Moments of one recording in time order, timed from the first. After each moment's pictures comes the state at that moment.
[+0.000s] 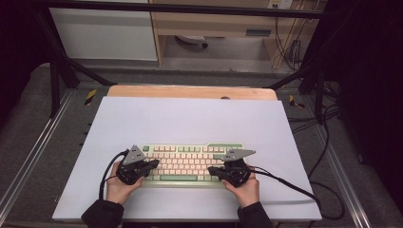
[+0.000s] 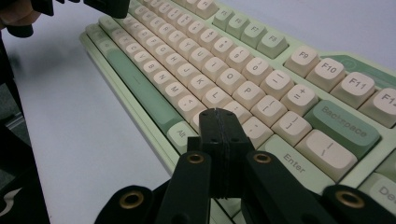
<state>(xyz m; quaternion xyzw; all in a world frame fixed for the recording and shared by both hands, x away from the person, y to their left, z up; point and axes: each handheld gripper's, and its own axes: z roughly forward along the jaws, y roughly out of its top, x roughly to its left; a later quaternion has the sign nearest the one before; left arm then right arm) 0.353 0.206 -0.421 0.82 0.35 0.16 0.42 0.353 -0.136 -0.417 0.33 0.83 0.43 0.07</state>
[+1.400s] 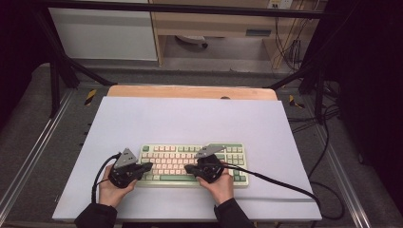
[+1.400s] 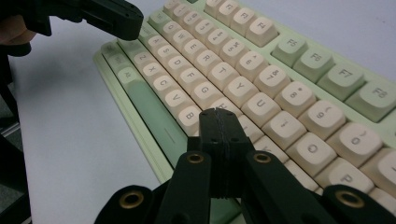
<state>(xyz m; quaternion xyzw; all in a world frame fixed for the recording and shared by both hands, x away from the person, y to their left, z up) 0.346 0.224 -0.425 0.82 0.35 0.16 0.42 0.370 -0.064 -0.427 0.31 0.85 0.43 0.05</state>
